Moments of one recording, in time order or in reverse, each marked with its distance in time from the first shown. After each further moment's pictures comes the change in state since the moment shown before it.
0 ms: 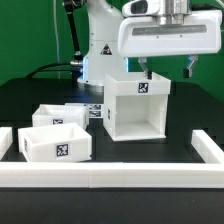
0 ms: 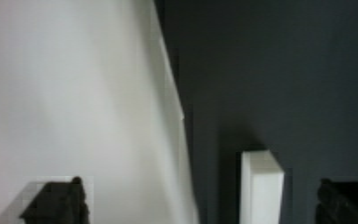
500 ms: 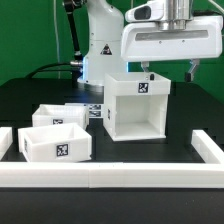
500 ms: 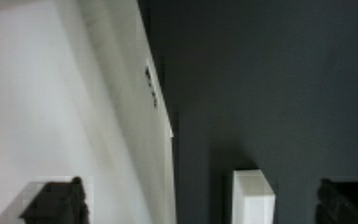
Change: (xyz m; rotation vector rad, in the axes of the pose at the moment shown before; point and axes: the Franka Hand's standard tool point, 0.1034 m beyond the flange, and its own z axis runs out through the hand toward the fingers) arm -0.002 0.008 0.009 0.005 0.004 -0.056
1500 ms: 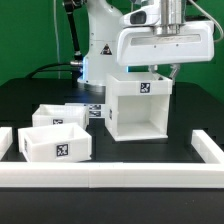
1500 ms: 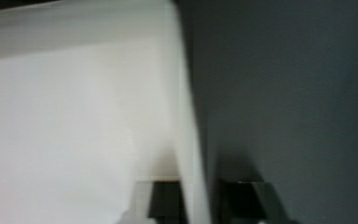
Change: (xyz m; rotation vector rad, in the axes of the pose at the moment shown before) arm -0.008 0.000 0.003 0.001 0.038 -0.044
